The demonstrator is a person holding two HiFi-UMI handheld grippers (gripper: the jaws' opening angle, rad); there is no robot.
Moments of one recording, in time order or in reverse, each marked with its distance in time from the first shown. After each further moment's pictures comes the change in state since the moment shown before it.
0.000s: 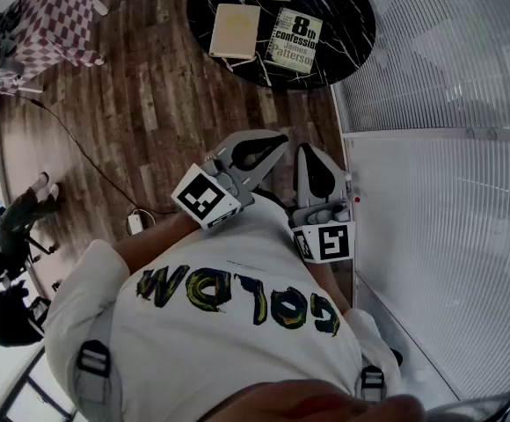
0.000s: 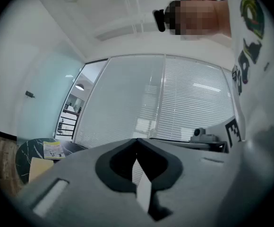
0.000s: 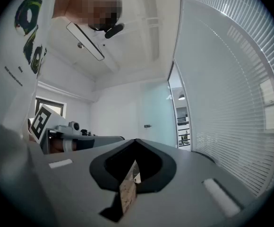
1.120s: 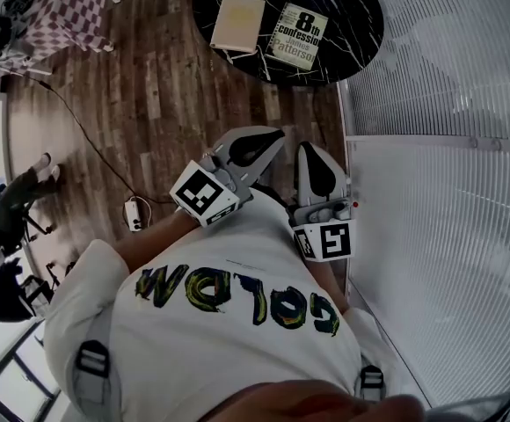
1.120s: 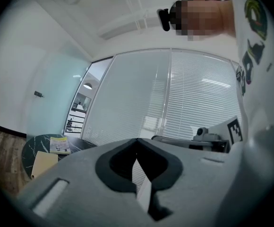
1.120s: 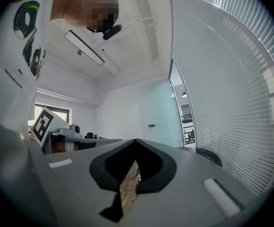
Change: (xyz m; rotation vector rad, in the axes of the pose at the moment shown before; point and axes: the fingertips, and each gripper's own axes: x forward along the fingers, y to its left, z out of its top) left arm 0.026 -0.015 -0.020 -0.019 0.030 0.107; right arm -0.024 -0.033 -0.008 0.056 -0.007 0.076
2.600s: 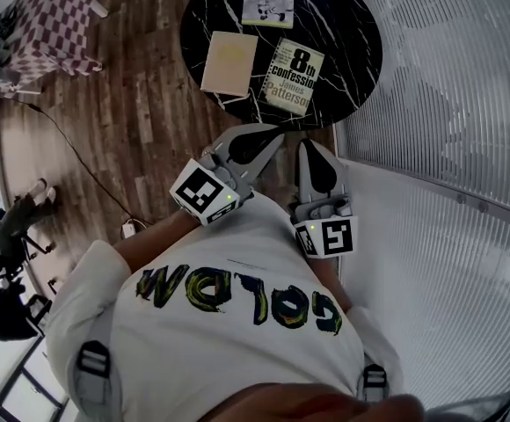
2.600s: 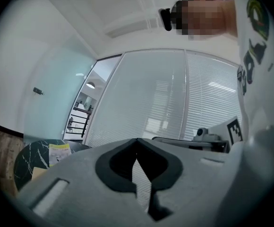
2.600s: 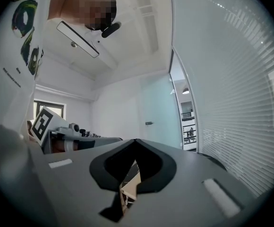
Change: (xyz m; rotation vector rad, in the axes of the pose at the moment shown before) left arm 0.093 0.154 0.046 -0.039 -0.014 0.001; right arm 0.165 -0.086 0.013 -0.021 0.051 -0.009
